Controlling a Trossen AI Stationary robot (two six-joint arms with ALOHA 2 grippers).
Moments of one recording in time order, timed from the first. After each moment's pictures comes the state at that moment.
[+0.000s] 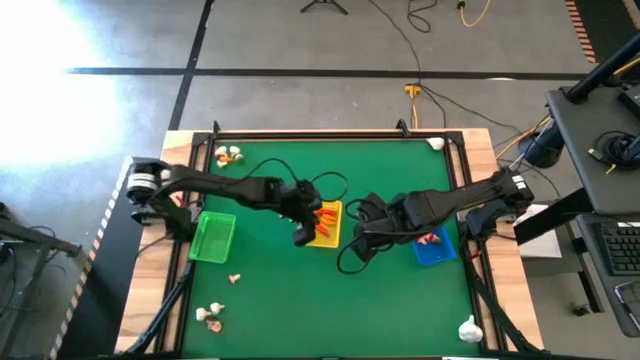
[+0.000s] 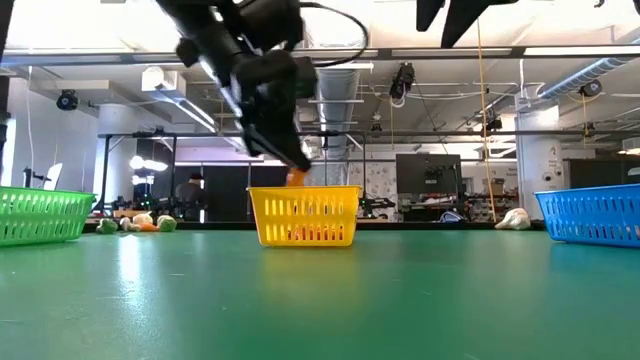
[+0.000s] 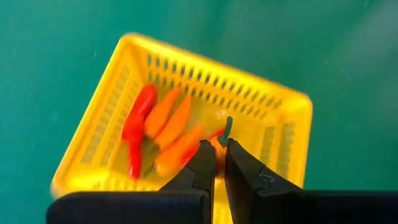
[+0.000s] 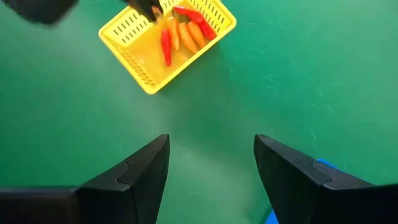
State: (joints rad) left arm 0.06 1.68 1.07 -0.29 0.08 -0.20; right arm 0.30 1.72 1.78 -1.40 0.32 1.07
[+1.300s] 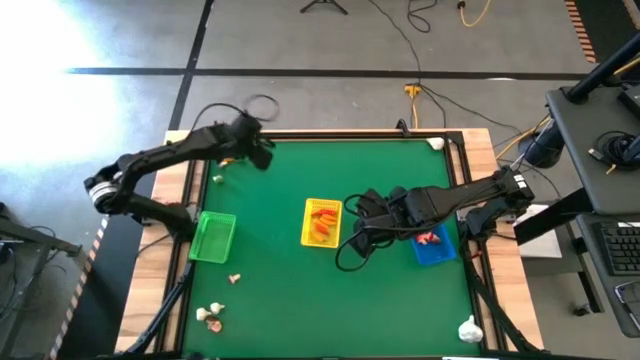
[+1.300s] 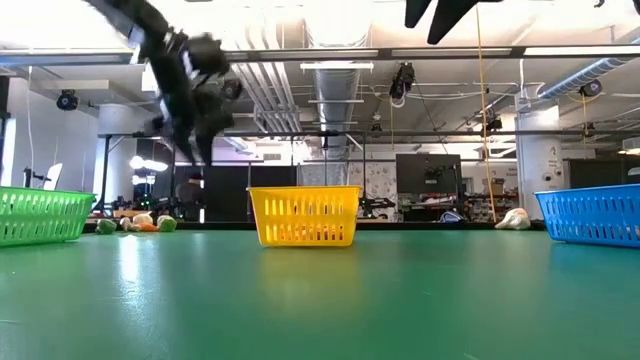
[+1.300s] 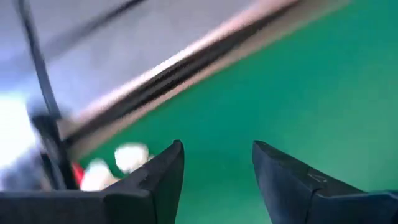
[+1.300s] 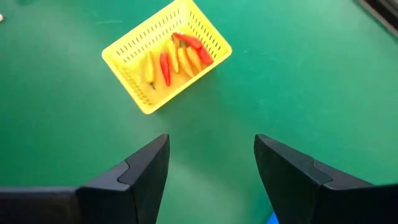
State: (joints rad) left arm 0.71 1.33 0.94 -0.62 -0.32 -0.30; right arm 0.28 1.72 1.80 -1.38 0.39 0.99
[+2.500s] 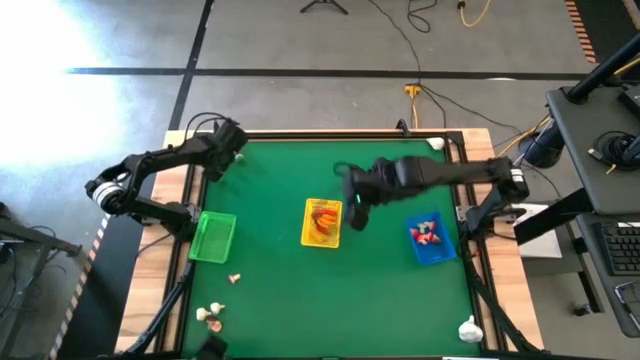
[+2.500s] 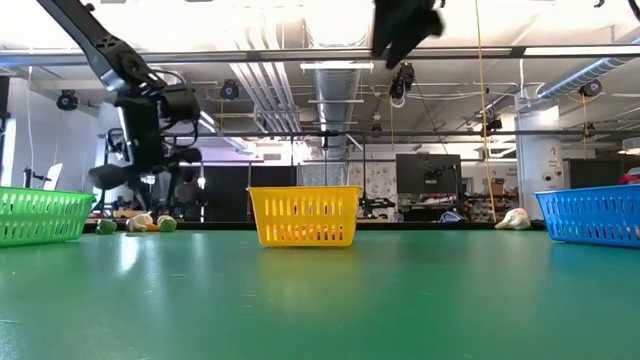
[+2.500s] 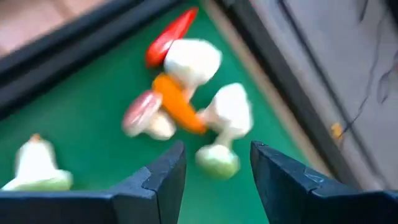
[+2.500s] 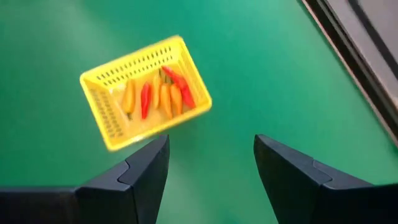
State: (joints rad) left arm 0.93 1.35 0.68 -0.44 -0.38 -1.52; right arm 0.03 1.72 1.80 -1.23 0.28 0.47
